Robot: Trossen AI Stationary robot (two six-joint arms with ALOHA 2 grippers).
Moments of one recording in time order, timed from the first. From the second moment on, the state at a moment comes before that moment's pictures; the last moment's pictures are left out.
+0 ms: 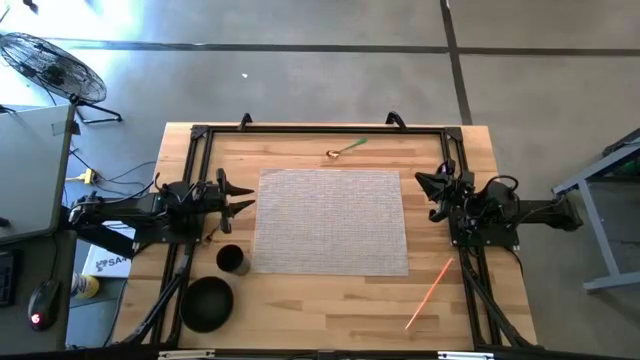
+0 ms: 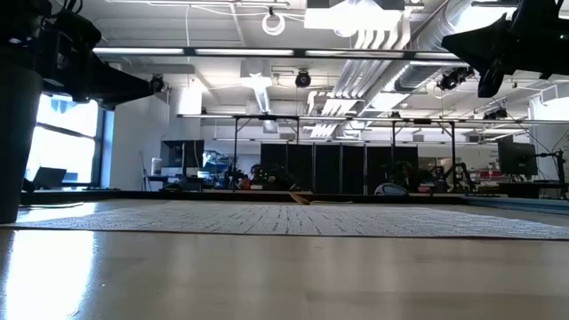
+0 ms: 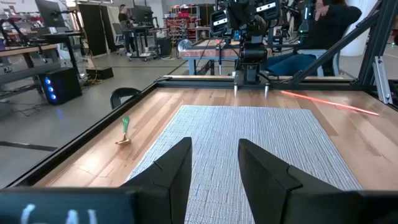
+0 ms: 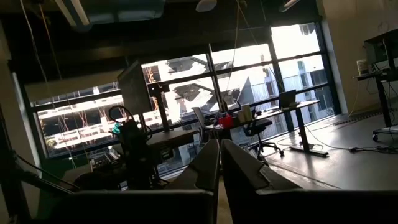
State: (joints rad) left arm 0.02 0.04 0.04 0.00 -0.19 0.04; right arm 0.00 0.03 0.01 0.38 0.37 0.13
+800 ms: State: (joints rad) left arm 0.02 0.04 0.04 0.03 -0.19 0.04; right arm 0.00 0.03 0.01 0.38 0.37 0.13
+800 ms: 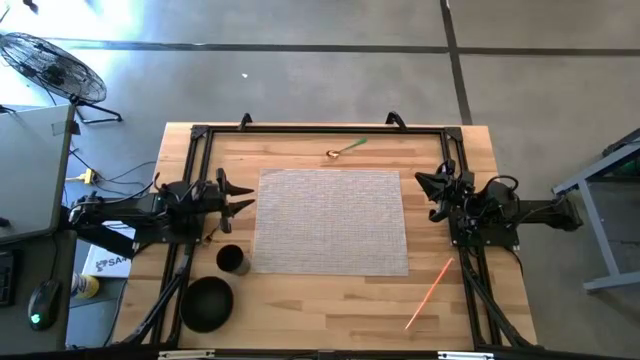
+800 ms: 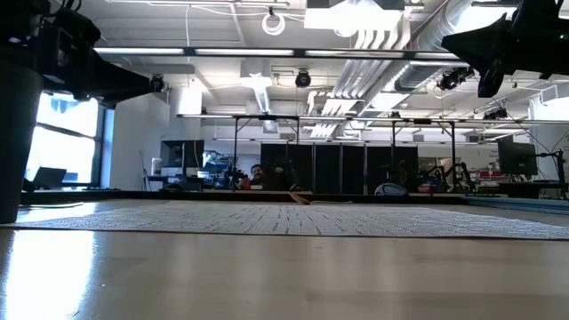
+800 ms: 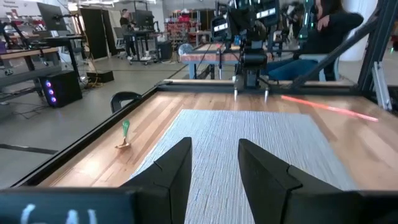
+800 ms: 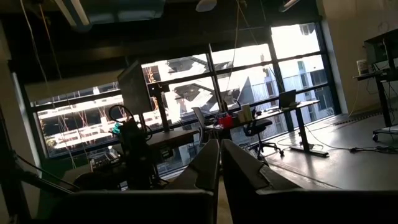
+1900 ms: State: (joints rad) left arm 0.02 0.04 0.16 -0.19 -0.03 0.05; right arm 0.00 0.03 0.01 0.38 0.37 0.13
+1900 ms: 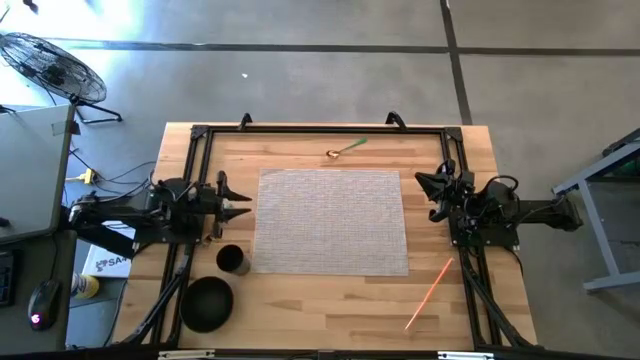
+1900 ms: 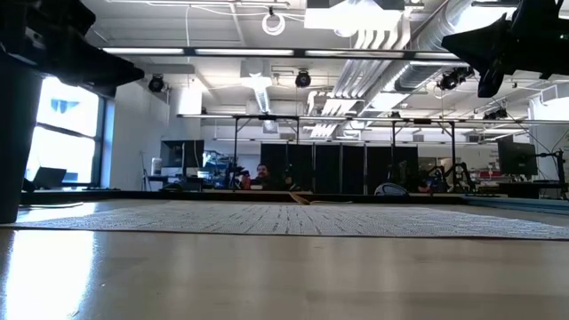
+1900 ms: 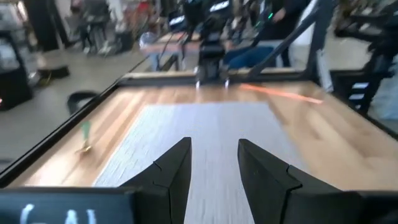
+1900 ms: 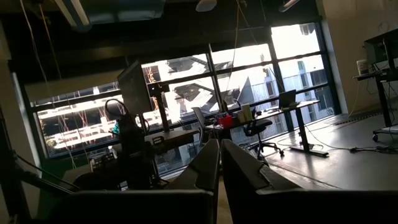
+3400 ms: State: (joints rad) left arm 0.02 0.39 0.79 -1.20 0.18 -0.32; right arm 0.00 0.03 0.01 0.38 0.37 0.13
